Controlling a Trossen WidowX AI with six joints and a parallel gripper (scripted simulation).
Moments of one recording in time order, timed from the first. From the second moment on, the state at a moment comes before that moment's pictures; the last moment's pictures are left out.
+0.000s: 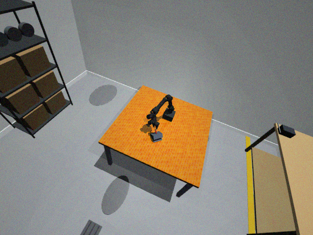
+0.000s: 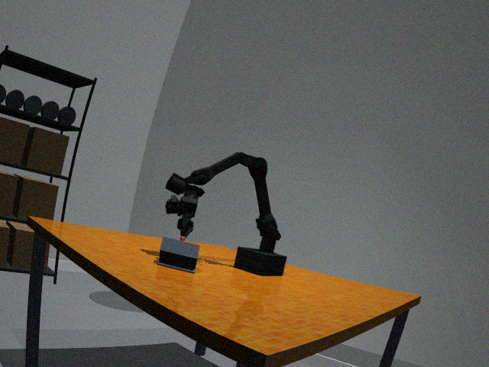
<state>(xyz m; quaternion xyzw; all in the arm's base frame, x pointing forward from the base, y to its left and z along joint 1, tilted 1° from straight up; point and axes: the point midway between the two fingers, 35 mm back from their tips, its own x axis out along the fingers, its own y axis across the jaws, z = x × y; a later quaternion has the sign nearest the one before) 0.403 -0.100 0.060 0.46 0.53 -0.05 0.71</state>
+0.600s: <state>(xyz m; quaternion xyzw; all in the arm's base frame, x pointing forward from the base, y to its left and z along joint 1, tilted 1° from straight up) 0.381 -0.119 0.088 0.46 0.53 -0.05 0.71</state>
